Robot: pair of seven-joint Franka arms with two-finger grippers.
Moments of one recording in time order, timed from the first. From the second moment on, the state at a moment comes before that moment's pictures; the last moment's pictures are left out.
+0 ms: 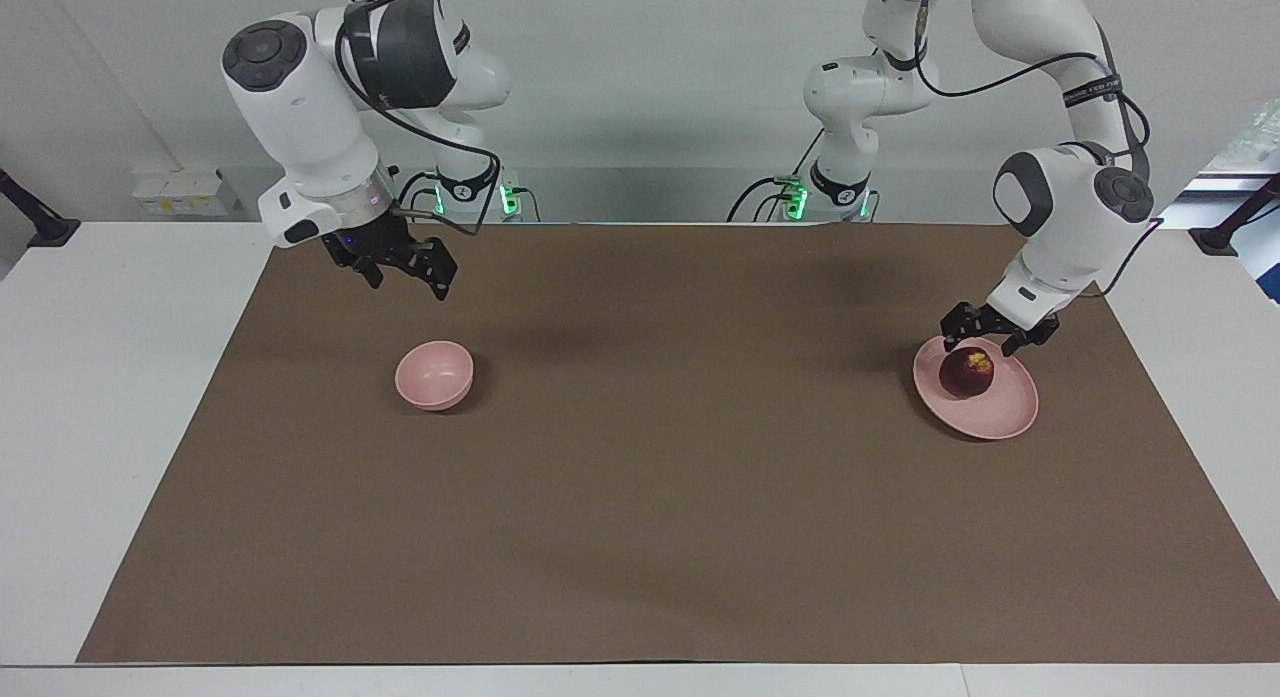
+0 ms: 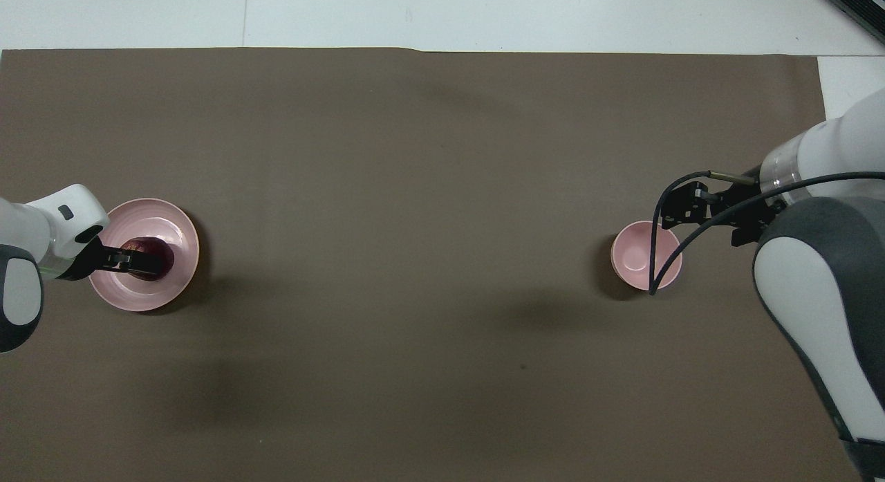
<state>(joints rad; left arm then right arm) 0.07 0.03 0.03 -2.19 -0.03 2.18 0.27 0.04 0.03 0.05 -1.73 0.06 1.68 0.34</state>
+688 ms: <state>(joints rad) 0.07 0.07 0.03 -2.23 -0.03 2.28 0.27 0.09 0.03 0.05 -1.73 0.10 1.71 0.39</state>
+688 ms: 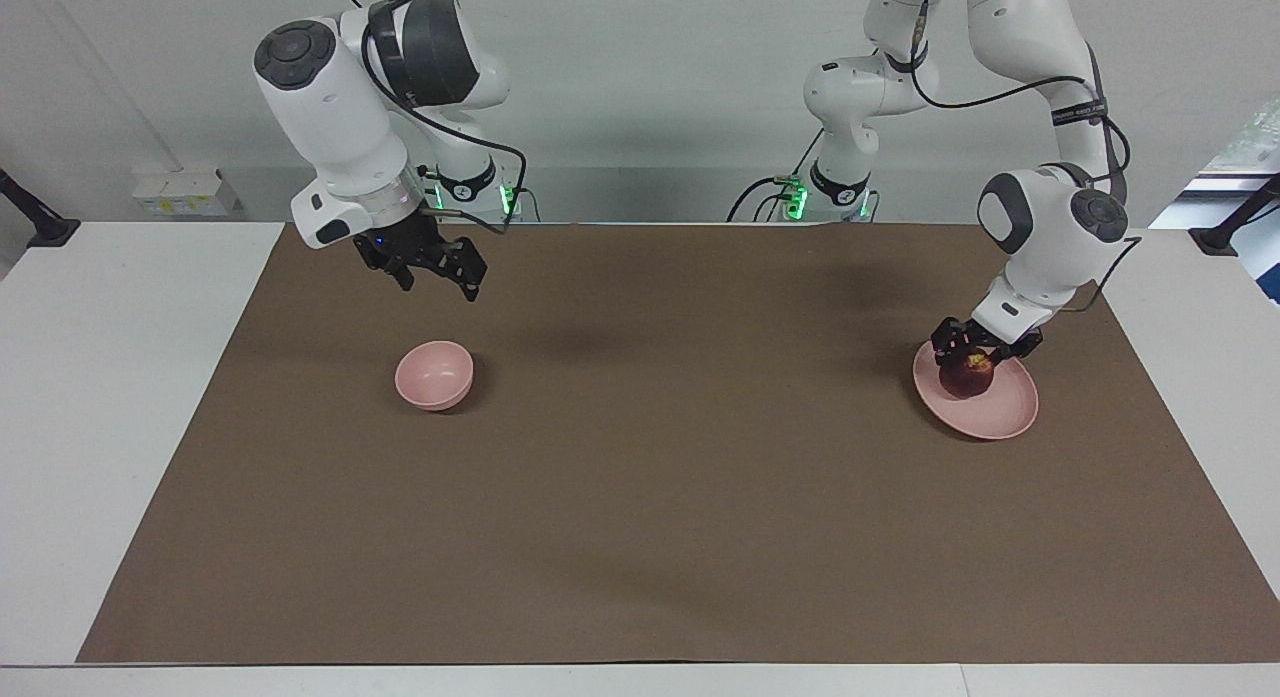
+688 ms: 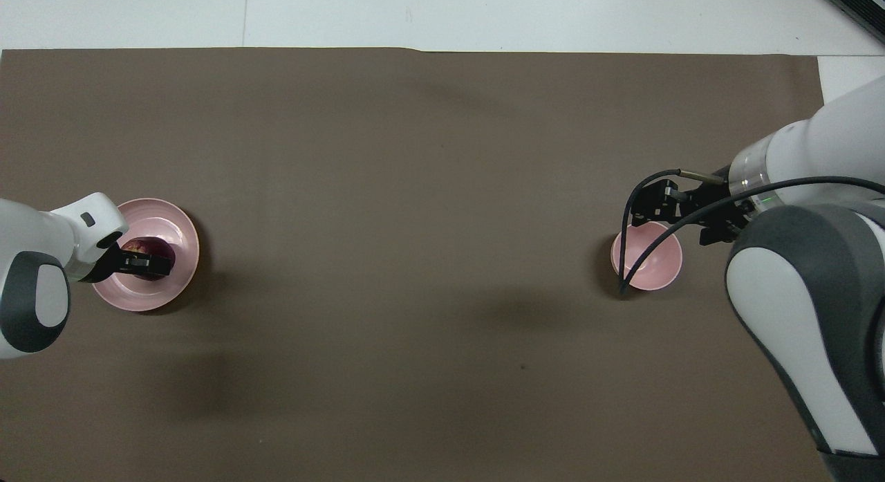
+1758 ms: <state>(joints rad) 0.07 0.04 0.02 -2.13 -0.03 2.13 0.26 0.12 0.03 0.06 -1.77 0.16 1.71 0.50</state>
